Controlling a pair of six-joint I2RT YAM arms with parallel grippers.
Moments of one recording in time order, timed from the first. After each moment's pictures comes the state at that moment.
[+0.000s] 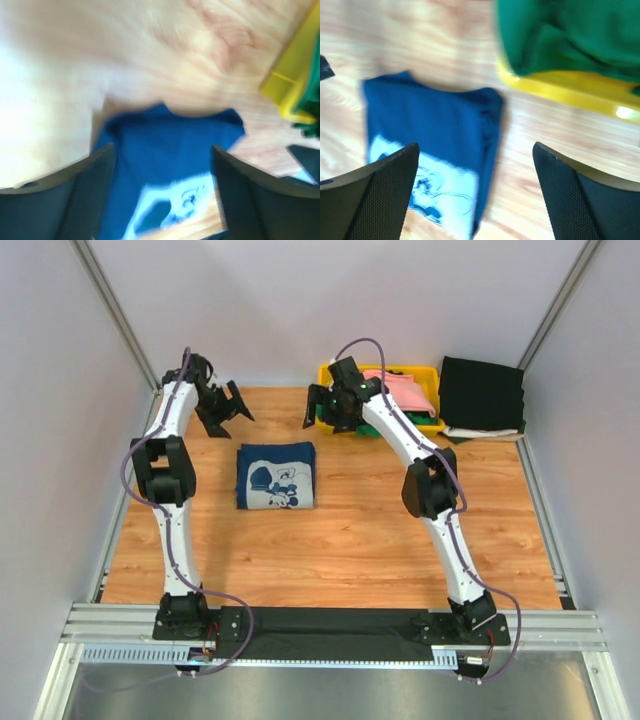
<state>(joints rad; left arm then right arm) 0.03 2.28 2.15 -1.02 0.37 -0.49 0.50 2.50 2.52 -0.88 -0.21 0.53</state>
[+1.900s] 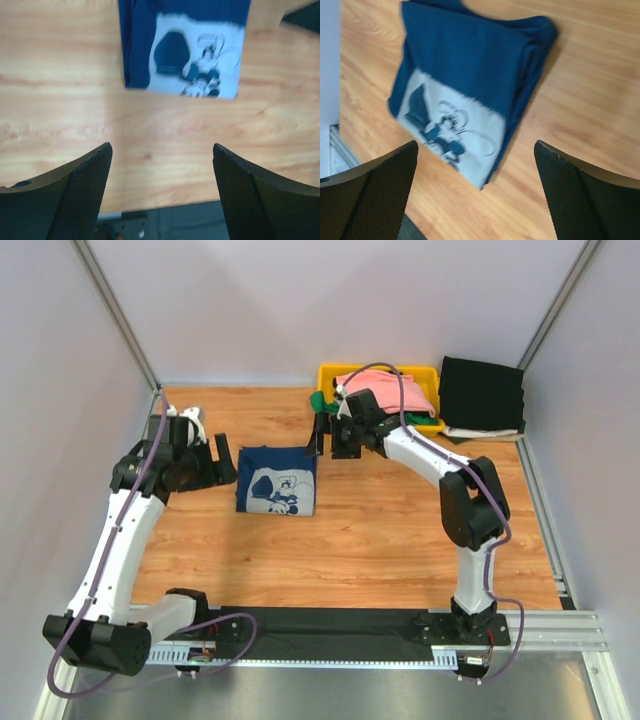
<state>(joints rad) -0.14 1.12 1.28 -0.98 0.10 -0.32 0.53 1.96 1.56 -0.33 -0.38 0.52</state>
